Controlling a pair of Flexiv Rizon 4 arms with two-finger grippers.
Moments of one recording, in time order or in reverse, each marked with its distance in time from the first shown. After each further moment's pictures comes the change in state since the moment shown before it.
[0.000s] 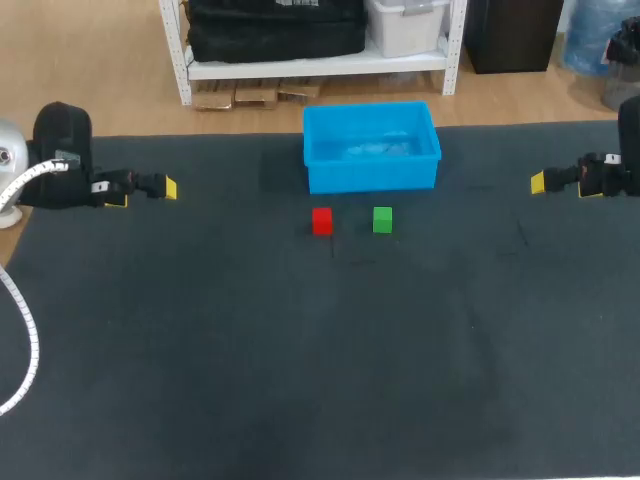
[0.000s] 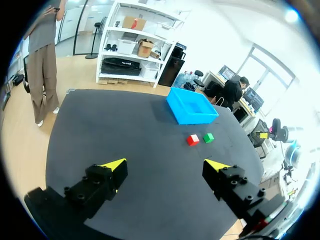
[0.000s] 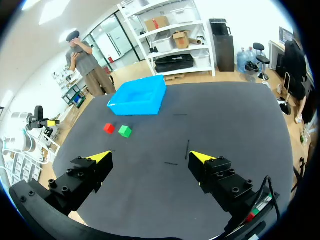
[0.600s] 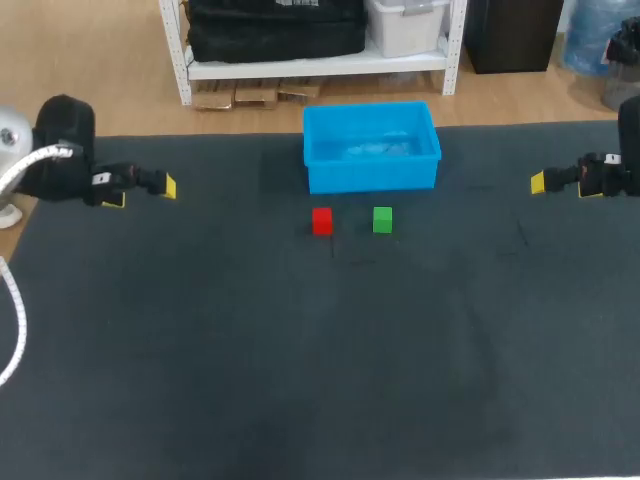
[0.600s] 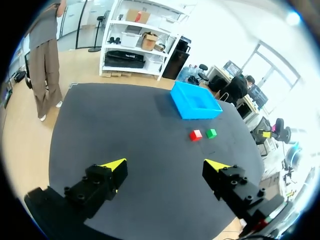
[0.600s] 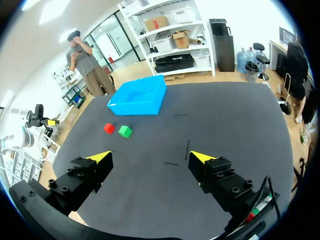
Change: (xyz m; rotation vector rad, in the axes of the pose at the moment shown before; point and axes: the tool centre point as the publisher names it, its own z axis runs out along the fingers) left arm -0.003 -0.003 -0.001 -0.035 0.081 -0.012; right arm 0.000 0.000 0.000 0.000 0.000 0.000
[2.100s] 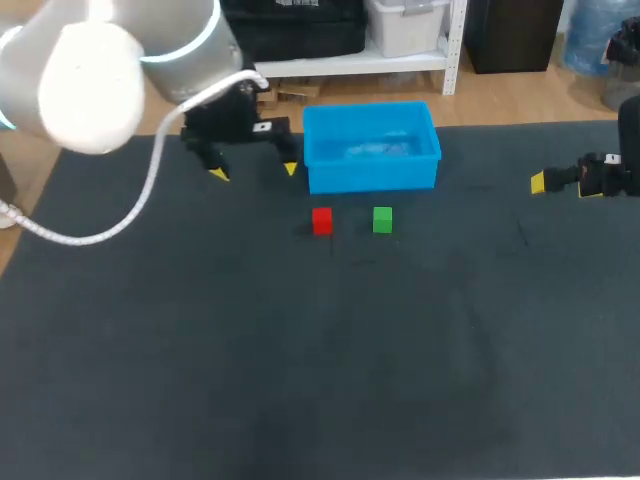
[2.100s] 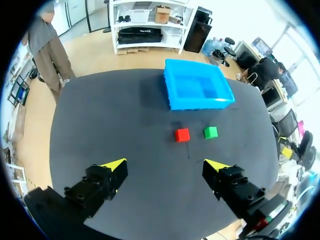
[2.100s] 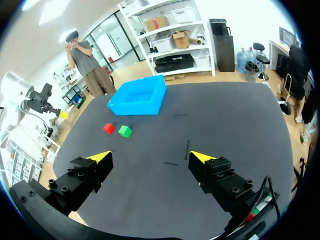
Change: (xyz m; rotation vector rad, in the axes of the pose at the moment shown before) left arm -0.041 -0.116 0.086 -0.277 0.263 -0.051; right arm 0.000 0.000 0.000 0.000 0.000 0.000
